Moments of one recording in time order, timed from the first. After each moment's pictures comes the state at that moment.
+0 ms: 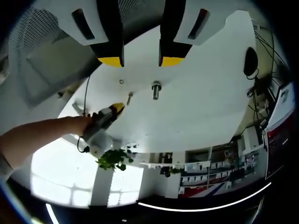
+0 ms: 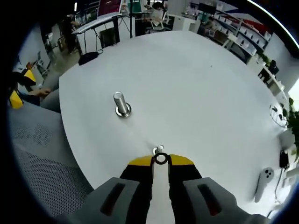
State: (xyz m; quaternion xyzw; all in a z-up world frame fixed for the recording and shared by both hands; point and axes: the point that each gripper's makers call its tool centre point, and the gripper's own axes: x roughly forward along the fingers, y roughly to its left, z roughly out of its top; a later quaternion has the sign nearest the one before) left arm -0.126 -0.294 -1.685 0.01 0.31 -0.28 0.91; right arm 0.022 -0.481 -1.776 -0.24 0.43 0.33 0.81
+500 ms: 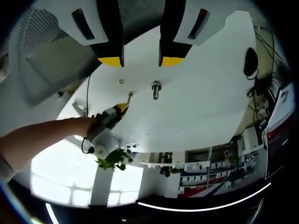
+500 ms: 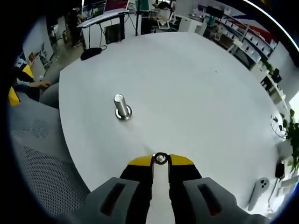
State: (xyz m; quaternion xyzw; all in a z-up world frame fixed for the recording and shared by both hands) left arm -0.126 -0.294 -1.686 0.01 0.31 -0.28 0.91; right arm 0.030 -0.473 -1.786 -0.27 0.43 0.34 0.79
